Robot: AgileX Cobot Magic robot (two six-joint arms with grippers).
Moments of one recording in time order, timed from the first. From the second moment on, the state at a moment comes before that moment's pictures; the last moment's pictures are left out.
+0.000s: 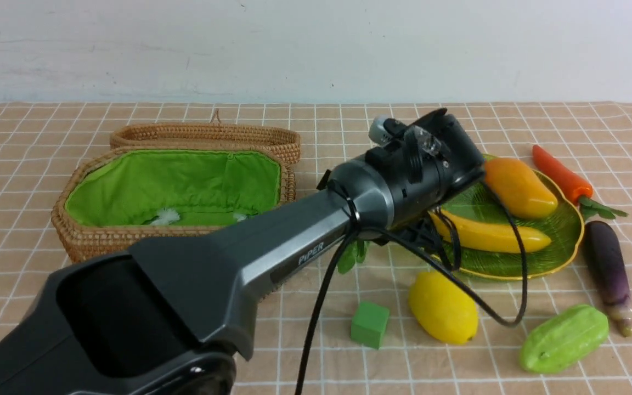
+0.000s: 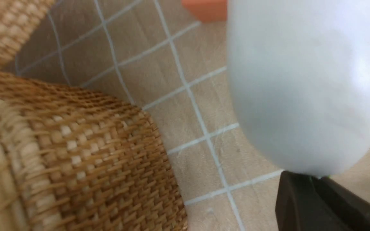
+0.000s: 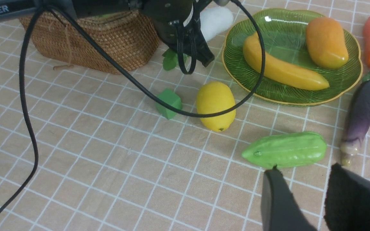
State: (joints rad) right arm 0.42 0.45 -1.01 0.06 1.18 0.03; left arm -0.83 2.37 -2.25 0.51 1.22 -0.49
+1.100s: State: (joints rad) right arm 0.42 0.45 -1.01 0.02 1.07 0.03; left arm -0.49 1.52 -1.46 0.45 1.18 0.22
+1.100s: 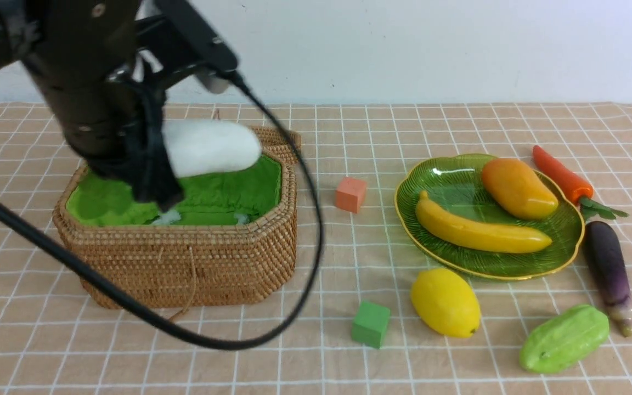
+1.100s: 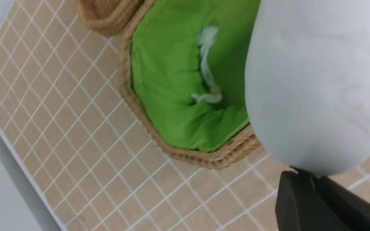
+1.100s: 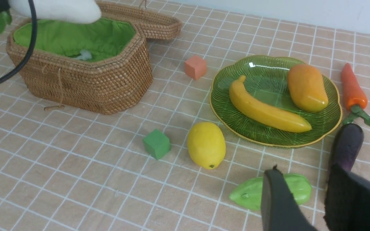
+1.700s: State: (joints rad) right arm 0.42 0.45 -1.01 0.09 1.06 0.03; left arm -0.36 1.61 -1.39 0.48 0.91 0.27
